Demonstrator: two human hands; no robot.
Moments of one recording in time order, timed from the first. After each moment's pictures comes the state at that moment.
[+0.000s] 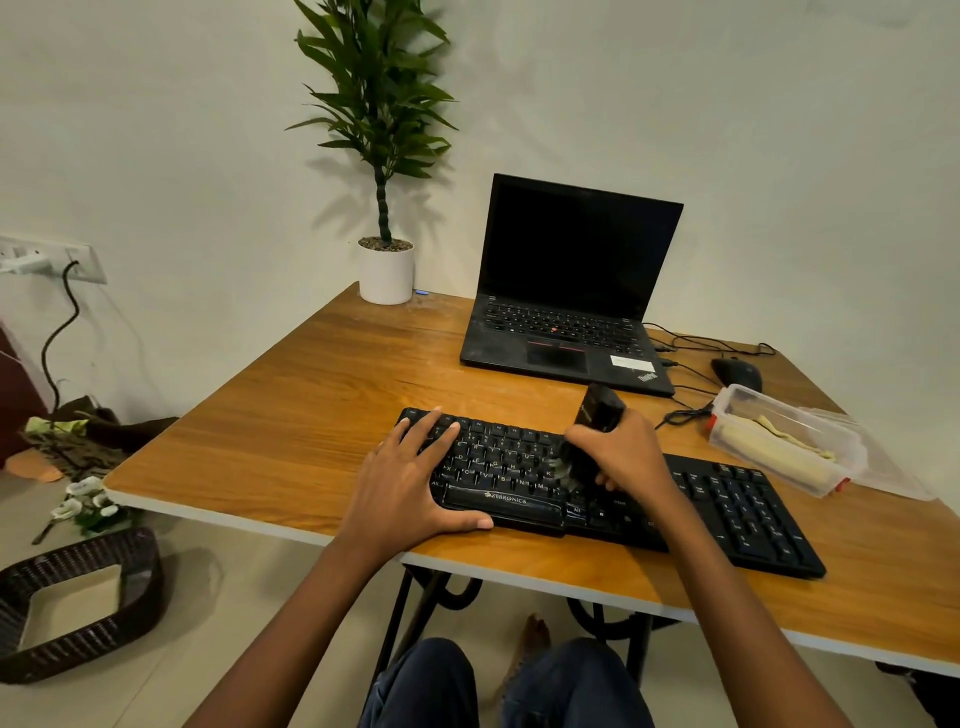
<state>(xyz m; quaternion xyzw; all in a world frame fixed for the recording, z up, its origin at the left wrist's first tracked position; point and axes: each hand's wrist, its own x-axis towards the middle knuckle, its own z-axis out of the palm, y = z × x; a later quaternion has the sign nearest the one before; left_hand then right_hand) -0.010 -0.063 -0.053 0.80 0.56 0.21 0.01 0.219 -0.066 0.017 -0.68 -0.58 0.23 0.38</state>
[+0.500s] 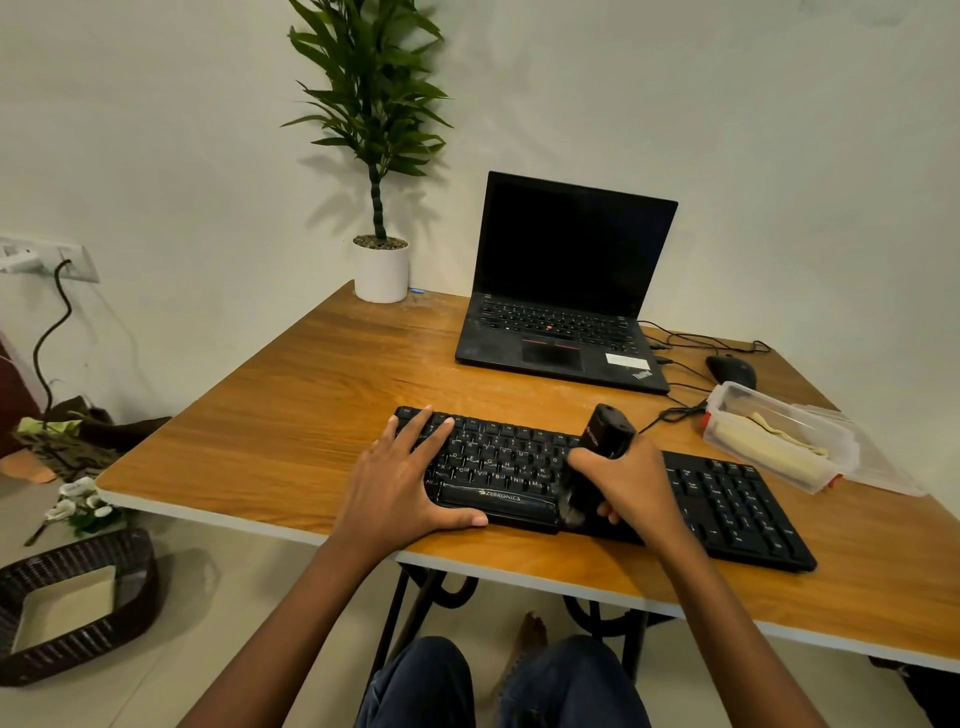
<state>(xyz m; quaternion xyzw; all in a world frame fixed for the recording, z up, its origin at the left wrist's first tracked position) -0.009 -0.064 -0.051 0.79 0.57 0.20 0.03 0.219 -0.099 0.012 -0.68 -0.56 0.26 0.40</state>
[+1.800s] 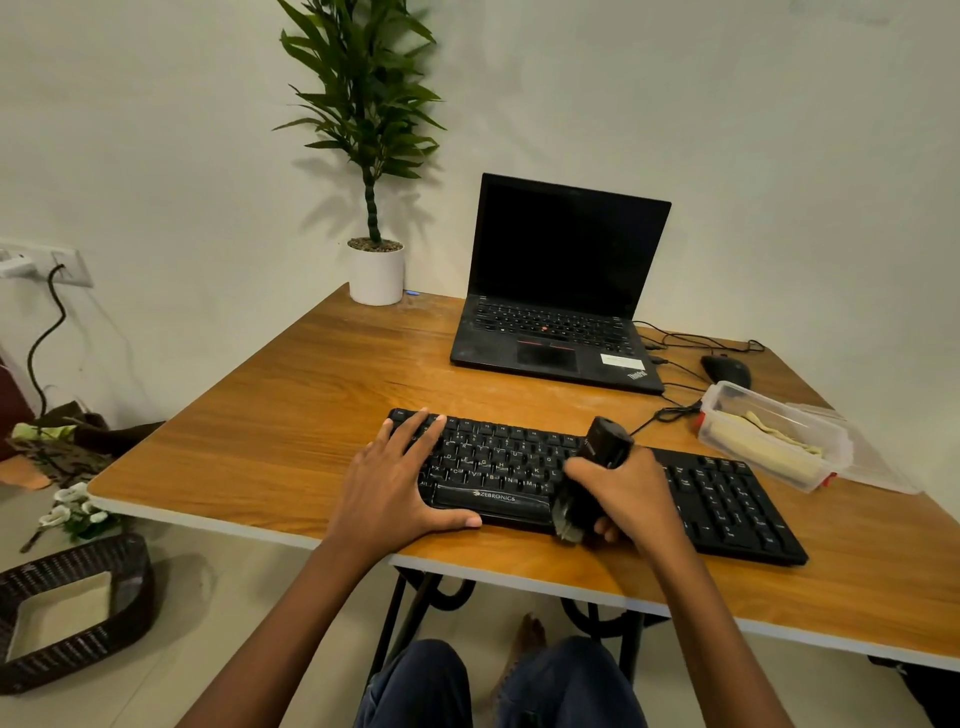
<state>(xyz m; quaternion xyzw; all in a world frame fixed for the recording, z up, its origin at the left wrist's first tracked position) -0.008 -0.064 -0.051 0.80 0.57 0.21 0.03 0.217 -0.111 0.014 -0.70 -0.51 0.29 0.41</state>
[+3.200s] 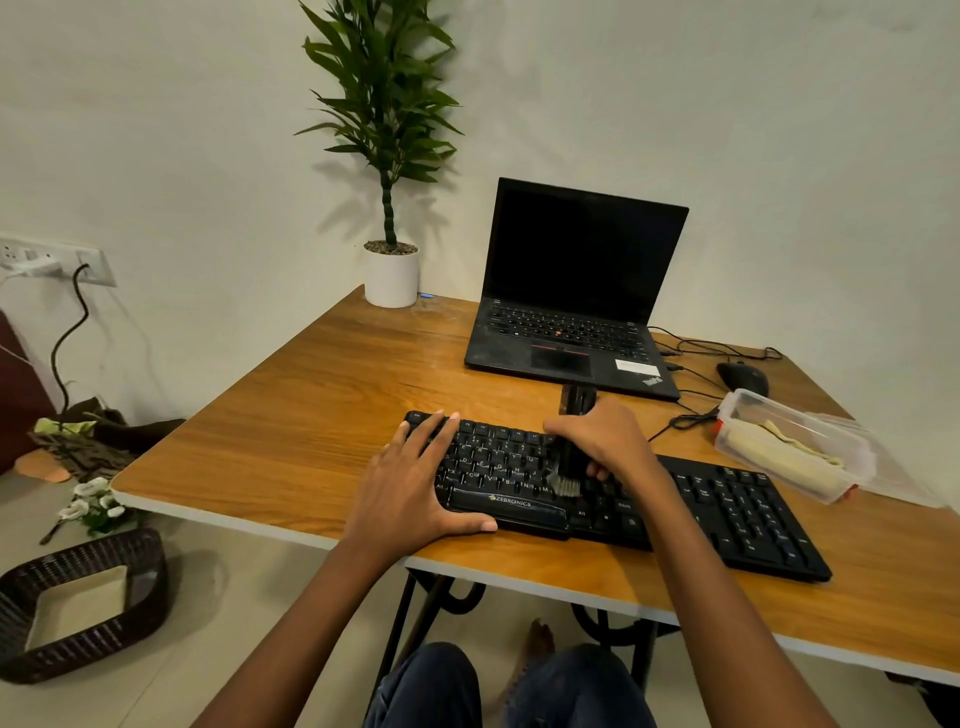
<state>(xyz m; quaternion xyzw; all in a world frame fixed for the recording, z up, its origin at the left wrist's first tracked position) -0.009 -0.064 -0.050 0.80 0.57 0.19 0.03 0.203 -0.049 0.032 -0.74 -0.58 0.22 0.28</state>
